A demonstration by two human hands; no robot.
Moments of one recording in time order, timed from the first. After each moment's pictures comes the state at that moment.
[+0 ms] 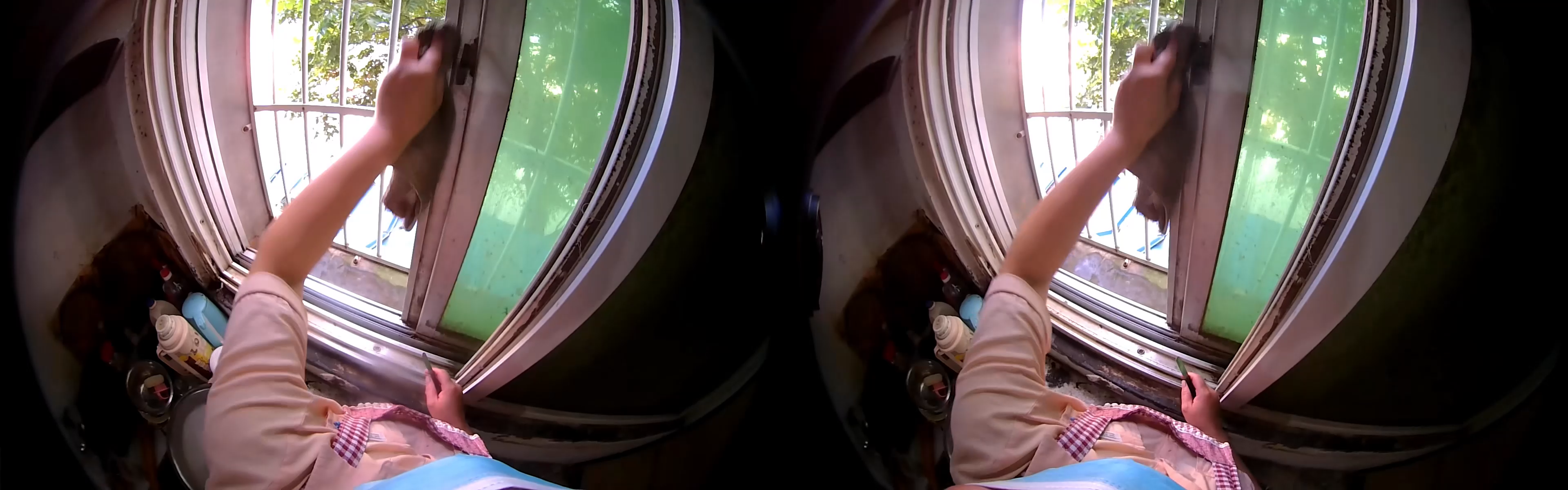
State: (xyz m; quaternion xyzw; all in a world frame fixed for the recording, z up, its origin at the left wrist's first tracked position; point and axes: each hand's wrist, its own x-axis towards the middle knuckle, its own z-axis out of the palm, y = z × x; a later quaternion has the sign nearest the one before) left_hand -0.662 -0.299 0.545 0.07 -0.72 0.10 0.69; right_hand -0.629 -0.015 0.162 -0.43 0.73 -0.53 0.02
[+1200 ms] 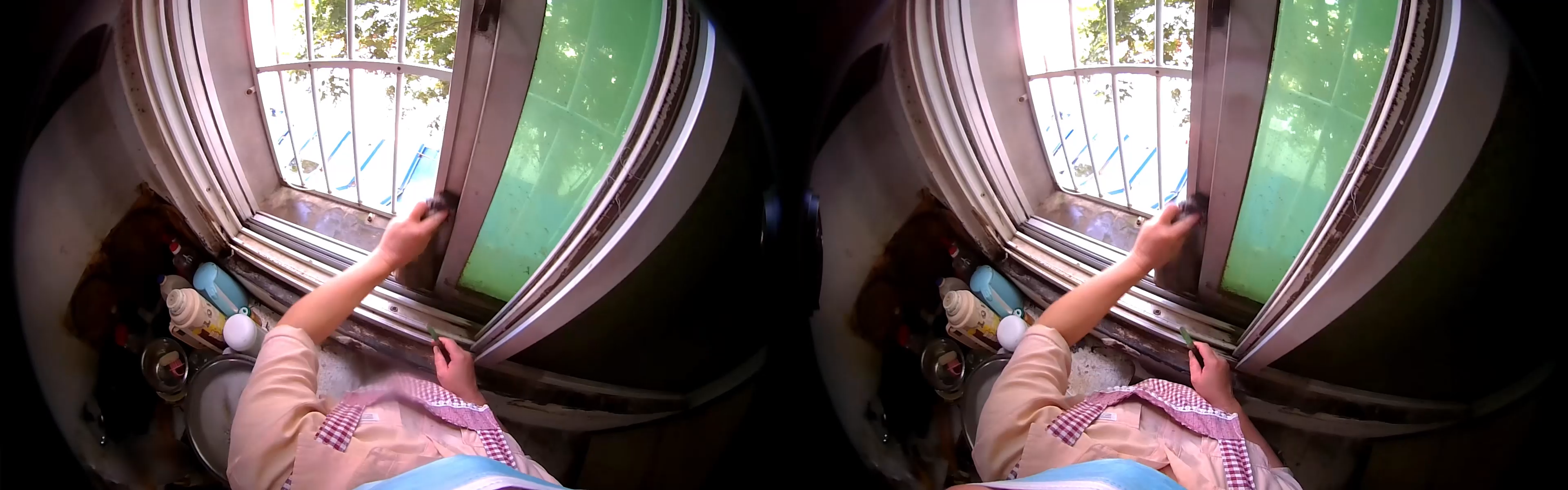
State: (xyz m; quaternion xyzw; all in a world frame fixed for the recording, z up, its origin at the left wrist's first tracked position) left_hand -0.624 -0.282 0.259 0.04 -0.87 0.06 0.48; right_hand -0.617 -0.015 0.159 -0.46 0.73 -0.50 0.06
